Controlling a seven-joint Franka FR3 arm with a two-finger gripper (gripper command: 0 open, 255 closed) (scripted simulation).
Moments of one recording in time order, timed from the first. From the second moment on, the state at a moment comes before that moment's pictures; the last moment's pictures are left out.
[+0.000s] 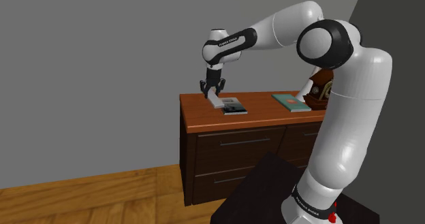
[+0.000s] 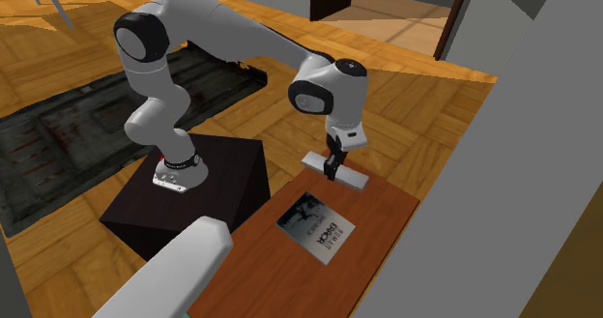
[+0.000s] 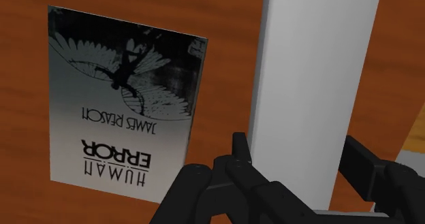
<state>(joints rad) -0.12 0.19 -0.05 -1.86 -0.01 2.06 0.23</state>
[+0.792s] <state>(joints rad) -0.28 0.22 -0.15 -1.81 0.02 2.04 -0.04</state>
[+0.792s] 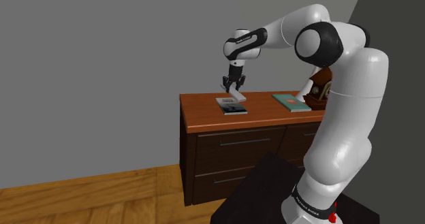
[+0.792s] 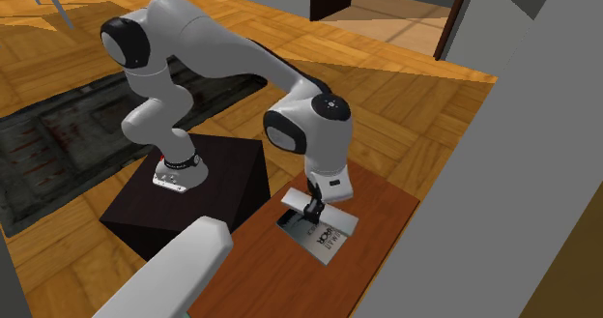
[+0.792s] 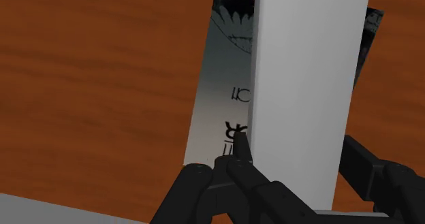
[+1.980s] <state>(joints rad) -0.54 0.45 -0.25 -1.50 0.10 1.95 -0.41</state>
